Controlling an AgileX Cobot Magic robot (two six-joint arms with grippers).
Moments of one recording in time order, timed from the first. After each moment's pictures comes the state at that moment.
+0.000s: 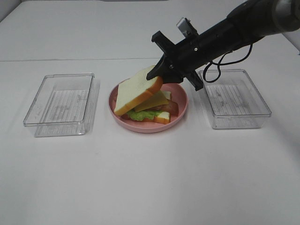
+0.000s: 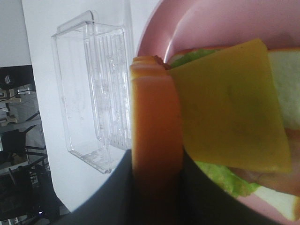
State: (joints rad) left arm -0.29 0.00 -0.50 0.01 1.06 0.00; right arm 0.27 2.20 -1.52 1.10 0.79 -0.29
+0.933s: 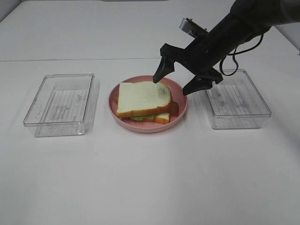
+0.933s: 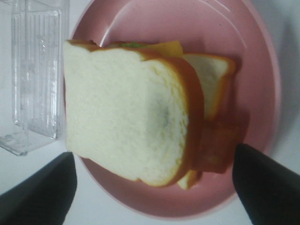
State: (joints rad) left arm -0.29 0.00 -0.50 0.01 1.06 0.00; right arm 0.27 2.12 -1.52 0.71 0.78 -0.22
